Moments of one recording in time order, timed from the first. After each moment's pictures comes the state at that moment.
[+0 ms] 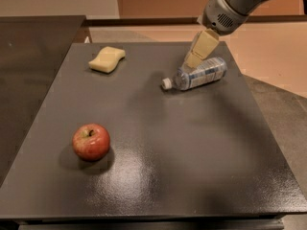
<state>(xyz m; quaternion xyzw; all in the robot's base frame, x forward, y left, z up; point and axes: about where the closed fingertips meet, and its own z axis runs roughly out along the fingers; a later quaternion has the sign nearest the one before) 0.622 -0.114 0.948 -0.57 0.77 0.07 0.27</state>
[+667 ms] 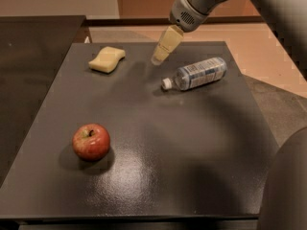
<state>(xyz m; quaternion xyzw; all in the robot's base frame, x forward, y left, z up) 0.675 -0.040 0.933 -0.57 0.76 0.11 0.29</state>
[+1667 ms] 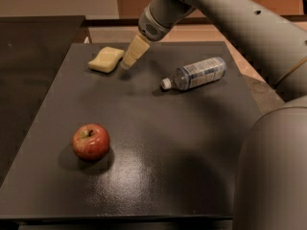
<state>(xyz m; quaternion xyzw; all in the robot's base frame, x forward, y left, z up) 0.709 0.047 0.897 -0.55 0.76 0.12 0.31</state>
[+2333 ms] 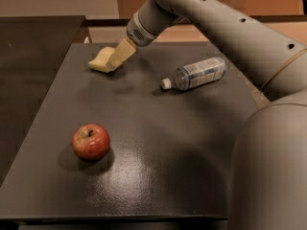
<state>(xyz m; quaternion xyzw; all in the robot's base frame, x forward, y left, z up) 0.717 0.086 0.882 -0.53 0.77 0.16 0.33</state>
